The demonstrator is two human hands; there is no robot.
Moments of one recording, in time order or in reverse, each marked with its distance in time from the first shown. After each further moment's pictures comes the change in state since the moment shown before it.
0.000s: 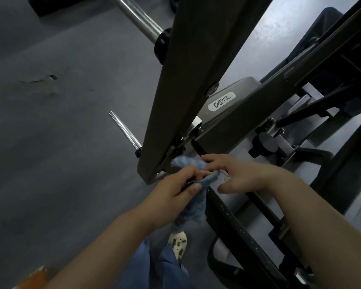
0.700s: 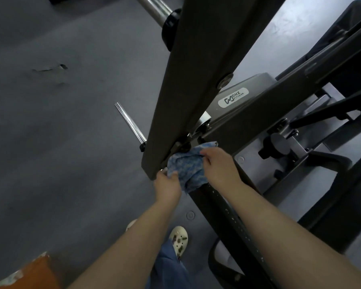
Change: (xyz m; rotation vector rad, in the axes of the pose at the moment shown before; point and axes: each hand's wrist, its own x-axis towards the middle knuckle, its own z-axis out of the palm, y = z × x) left_hand 0.047 -0.097 0.033 -0.177 0.738 -0.838; right_hand 0.084 0.026 0.051 0.012 0.674 0.202
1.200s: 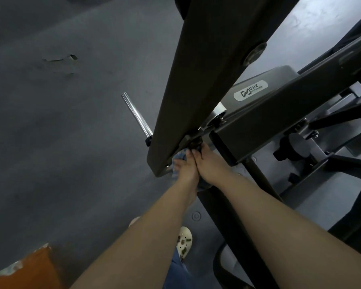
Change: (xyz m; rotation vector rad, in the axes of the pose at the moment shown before) left_hand 0.059 -0.007 0.060 -0.455 -0.102 -0.212; right_hand 0.041 0.005 0.052 0.236 -0.267 0.114
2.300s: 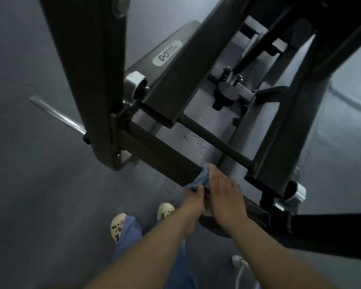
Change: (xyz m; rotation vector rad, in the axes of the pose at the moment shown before) left_hand -0.124 -0.107 0.002 0.562 -0.489 -0.326; right_hand -0.165 0.128 0.040 -0.565 0.261 0.317
